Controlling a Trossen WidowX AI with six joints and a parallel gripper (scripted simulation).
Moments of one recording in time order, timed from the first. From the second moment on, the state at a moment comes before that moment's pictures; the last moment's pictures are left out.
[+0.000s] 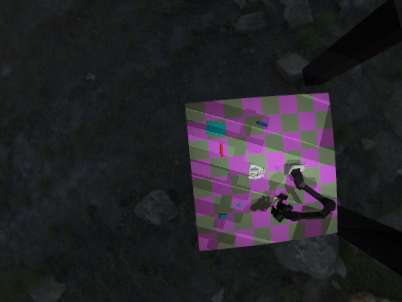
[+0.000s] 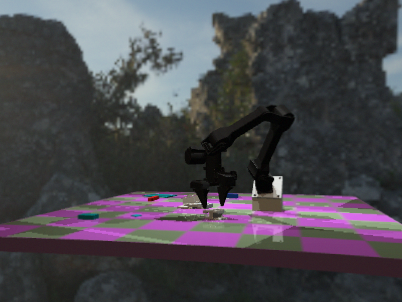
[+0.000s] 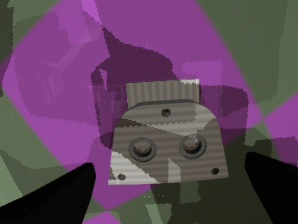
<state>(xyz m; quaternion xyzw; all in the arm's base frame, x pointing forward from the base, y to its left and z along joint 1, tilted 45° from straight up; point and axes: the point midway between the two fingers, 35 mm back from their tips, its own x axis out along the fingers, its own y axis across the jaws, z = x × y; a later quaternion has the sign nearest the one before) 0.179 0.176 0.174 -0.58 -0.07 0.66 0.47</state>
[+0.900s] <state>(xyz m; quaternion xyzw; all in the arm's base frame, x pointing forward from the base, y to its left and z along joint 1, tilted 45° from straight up) 0.181 0.196 0.154 -0.58 -0.07 0.67 0.47</state>
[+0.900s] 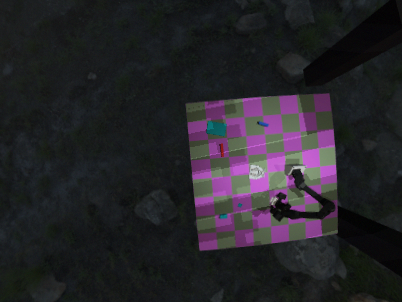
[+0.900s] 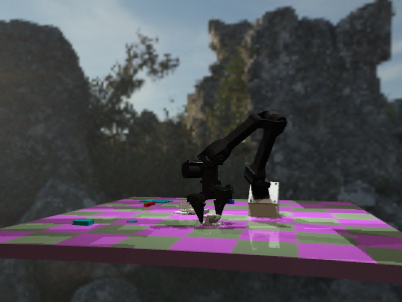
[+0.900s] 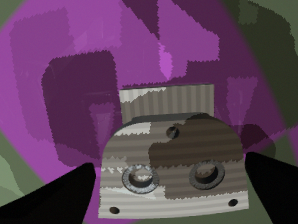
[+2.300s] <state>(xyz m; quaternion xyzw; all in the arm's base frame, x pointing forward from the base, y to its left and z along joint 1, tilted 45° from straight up) 0.181 0.195 0.154 -0.58 -0.07 0.67 0.47</state>
